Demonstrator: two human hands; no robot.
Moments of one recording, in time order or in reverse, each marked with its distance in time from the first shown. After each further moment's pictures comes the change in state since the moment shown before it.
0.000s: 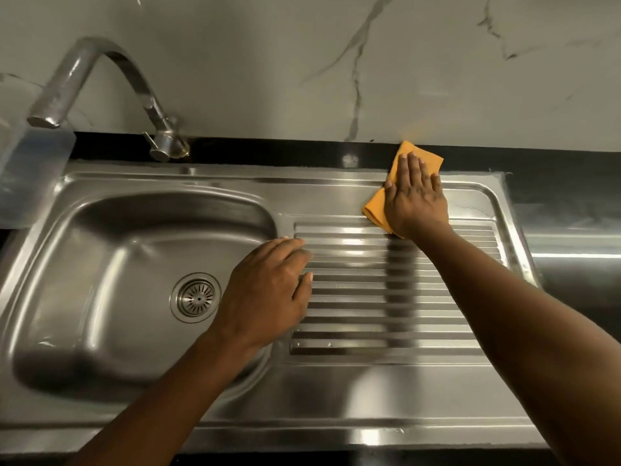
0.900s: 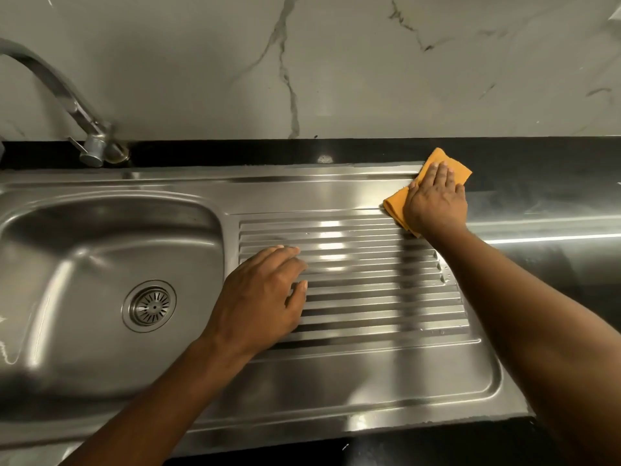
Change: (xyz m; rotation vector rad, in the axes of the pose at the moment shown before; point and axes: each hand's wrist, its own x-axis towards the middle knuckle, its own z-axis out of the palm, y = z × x) left_hand 0.008 0.069 0.030 -0.054 -0.096 0.036; right_hand -0.023 0.123 -0.021 -0.095 -0.087 0.301
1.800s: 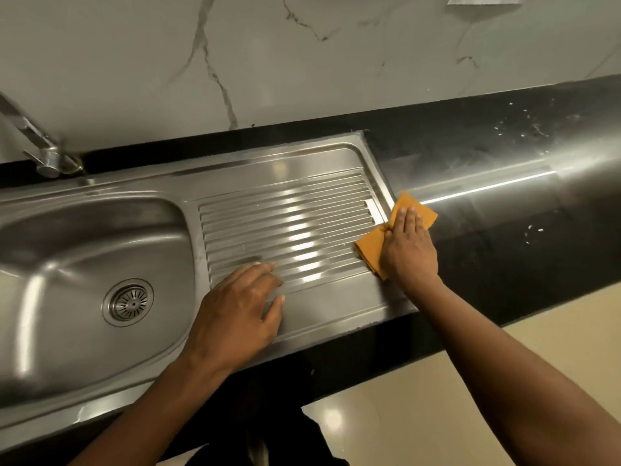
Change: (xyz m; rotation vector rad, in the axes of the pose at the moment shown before) left_hand -0.094 0.052 -0.018 -0.059 -0.062 0.098; right_hand -0.211 0.082 0.043 0.042 -0.013 0.089
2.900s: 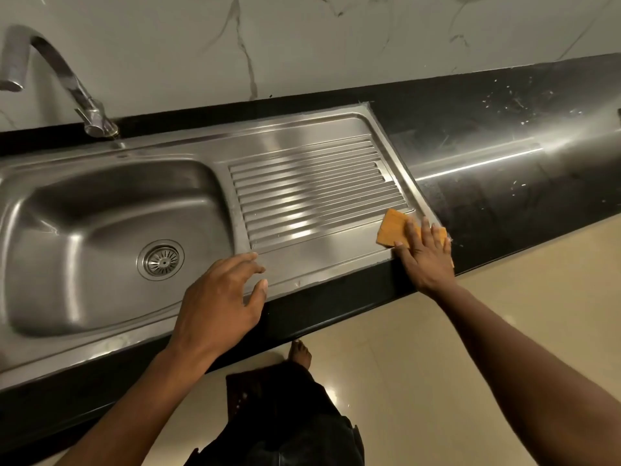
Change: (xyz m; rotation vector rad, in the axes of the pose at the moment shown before) left_hand -0.118 -0.053 -0.047 -0.084 -0.031 -0.100; right_hand -0.145 0.019 0.033 0.234 -0.071 -0.039
